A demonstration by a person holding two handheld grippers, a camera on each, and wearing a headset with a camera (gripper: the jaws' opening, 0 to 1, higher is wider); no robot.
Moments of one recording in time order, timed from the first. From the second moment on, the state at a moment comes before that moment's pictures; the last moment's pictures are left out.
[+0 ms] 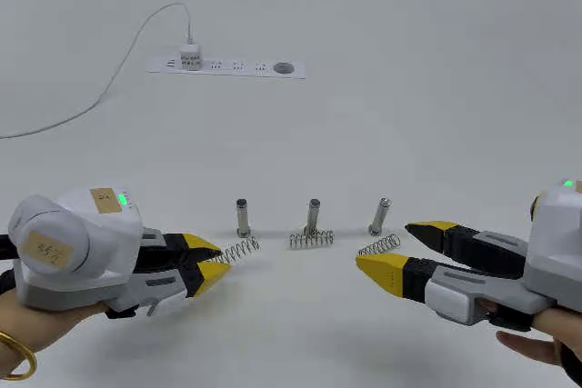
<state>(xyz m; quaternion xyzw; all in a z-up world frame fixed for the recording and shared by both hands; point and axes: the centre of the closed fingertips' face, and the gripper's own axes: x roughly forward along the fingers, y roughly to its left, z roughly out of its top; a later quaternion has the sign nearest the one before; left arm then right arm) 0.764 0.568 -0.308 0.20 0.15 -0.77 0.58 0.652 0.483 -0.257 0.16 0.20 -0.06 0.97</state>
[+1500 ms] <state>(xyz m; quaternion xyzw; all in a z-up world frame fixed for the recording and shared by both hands) 0.713 0.551 -0.218 -0.01 0.11 -0.78 0.62 0.716 0.524 -0.210 0.38 0.07 0.00 0.92</state>
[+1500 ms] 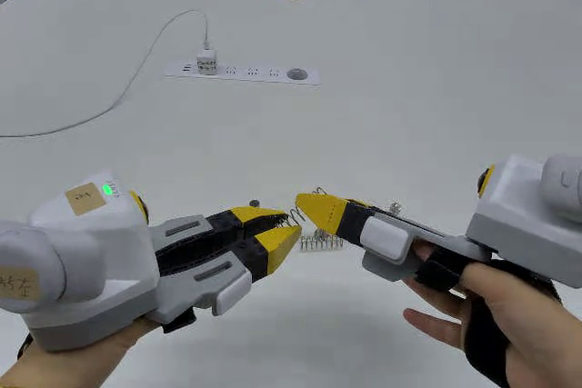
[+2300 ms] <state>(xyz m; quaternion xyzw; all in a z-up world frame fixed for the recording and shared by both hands) 0.712 0.552 -0.216 -0.02 0.13 -0.77 0.62 0.722 0.532 -0.201 0.41 0.05 0.02 0.91</state>
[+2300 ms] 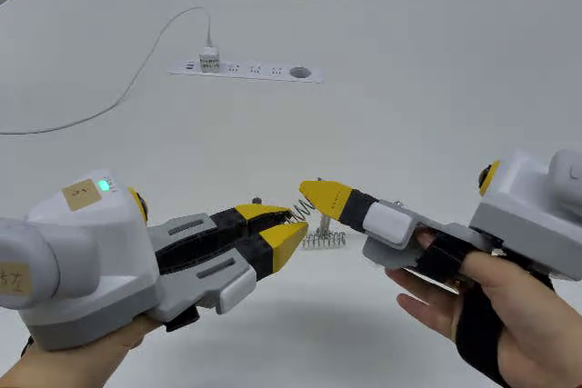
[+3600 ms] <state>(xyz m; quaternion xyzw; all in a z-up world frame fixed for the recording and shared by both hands) 0.736 0.582 -0.255 0.14 0.11 -0.73 0.66 0.765 0.518 -0.211 0.22 0.05 -0.02 0.97</state>
